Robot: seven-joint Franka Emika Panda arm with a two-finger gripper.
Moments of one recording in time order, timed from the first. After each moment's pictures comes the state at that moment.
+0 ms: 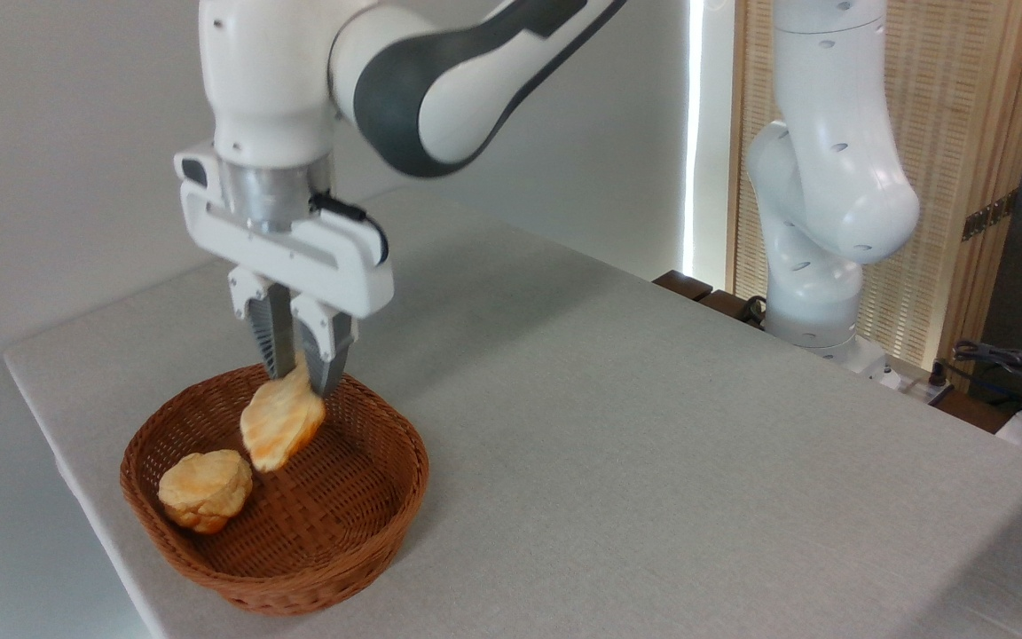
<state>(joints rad) -0.46 0.07 0.28 -1.82 -0.20 2.02 0.34</state>
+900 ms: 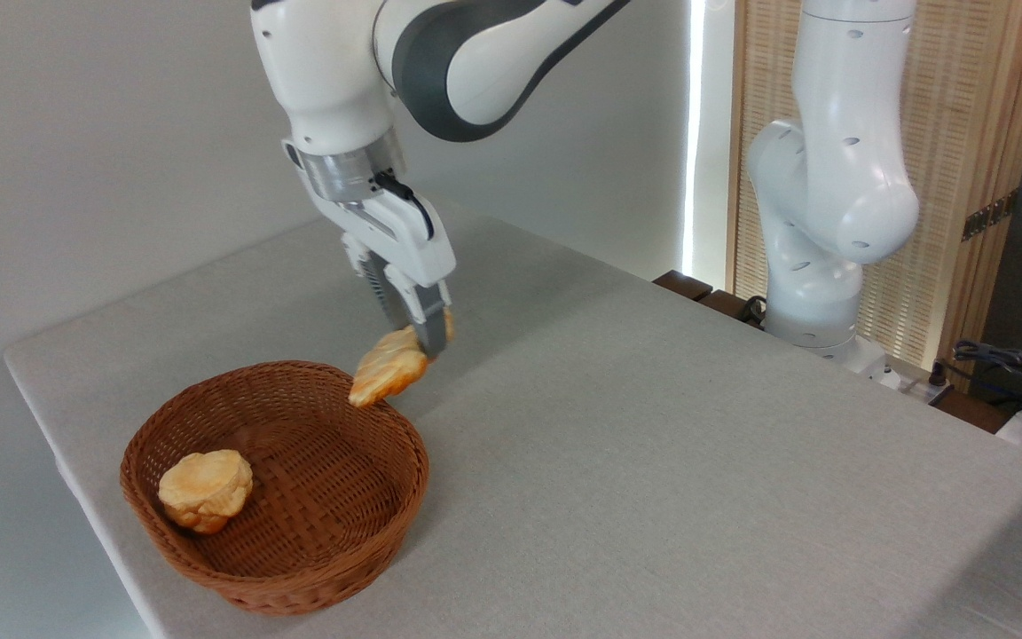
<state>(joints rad) -0.47 -0.08 0.18 -2.02 -0.12 1.81 0.56</state>
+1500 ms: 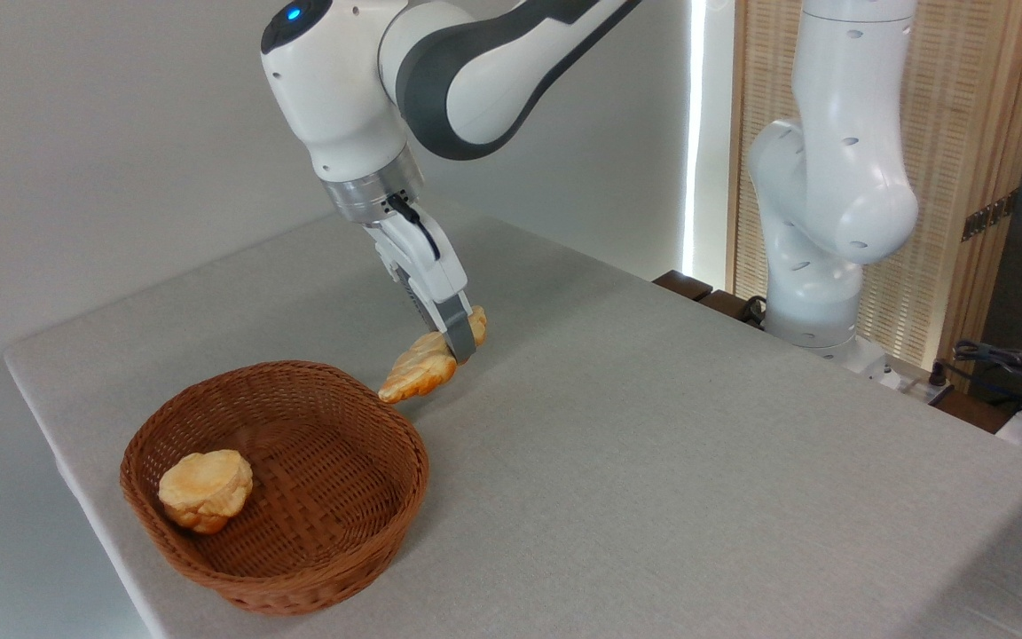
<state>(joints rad) -0.48 -0.07 0.17 -2.06 -0.11 1.77 0.67</state>
